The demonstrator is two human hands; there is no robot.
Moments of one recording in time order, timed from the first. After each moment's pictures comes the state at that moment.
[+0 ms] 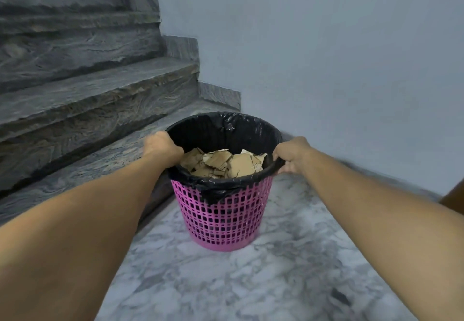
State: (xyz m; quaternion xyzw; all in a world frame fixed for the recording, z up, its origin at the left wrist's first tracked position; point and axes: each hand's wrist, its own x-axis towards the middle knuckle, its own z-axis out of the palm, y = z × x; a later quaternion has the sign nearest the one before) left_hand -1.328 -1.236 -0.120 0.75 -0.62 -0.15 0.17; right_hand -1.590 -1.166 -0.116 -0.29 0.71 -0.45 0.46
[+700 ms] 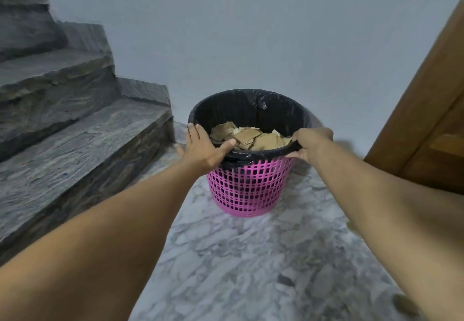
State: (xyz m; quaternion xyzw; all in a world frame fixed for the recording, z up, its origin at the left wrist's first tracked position) left_hand -1.558 -1.216 -0.170 0.55 -0.80 -0.20 0.12; right_hand -1.768 -1.121 -0.138 -0.08 0.71 -0.63 0.30
